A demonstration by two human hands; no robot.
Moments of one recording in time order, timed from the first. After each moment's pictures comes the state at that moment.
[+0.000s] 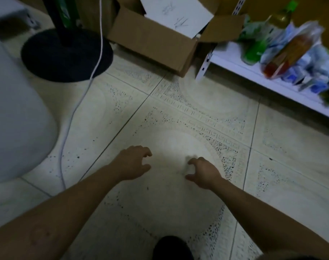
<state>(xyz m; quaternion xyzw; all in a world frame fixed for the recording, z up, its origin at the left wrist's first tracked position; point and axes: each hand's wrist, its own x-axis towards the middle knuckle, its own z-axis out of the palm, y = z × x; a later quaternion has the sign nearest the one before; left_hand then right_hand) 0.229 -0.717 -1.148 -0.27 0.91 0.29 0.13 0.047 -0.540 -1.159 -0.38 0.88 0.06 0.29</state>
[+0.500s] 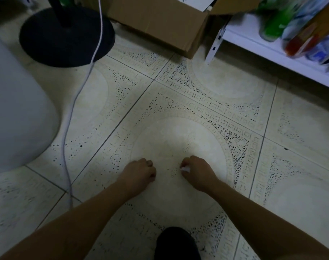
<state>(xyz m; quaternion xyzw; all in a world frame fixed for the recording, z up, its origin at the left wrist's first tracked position) 0.250 -0.673 -1.216 -0.18 0.95 0.19 0.14 0.076 -0.541 -1.185 -0.44 0.84 -0.06 0.32</state>
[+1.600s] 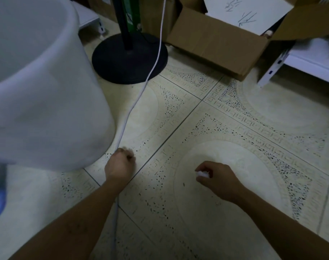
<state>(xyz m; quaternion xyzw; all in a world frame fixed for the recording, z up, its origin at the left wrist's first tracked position) 0.354 -0.802 -1.217 -0.62 0.75 0.22 -0.06 0.104 -0.629 -1.165 -0.50 0.77 -0.18 0.35</state>
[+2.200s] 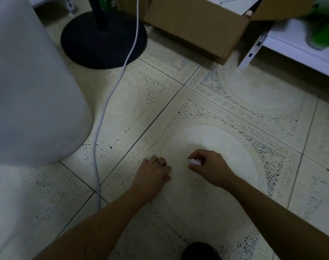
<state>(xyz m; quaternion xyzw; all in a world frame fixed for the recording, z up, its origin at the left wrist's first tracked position) 0.278 -0.702 -1.228 -0.27 0.95 0.15 0.08 0.092 -0.607 -1.165 -0.45 0.80 -0.19 0.34</state>
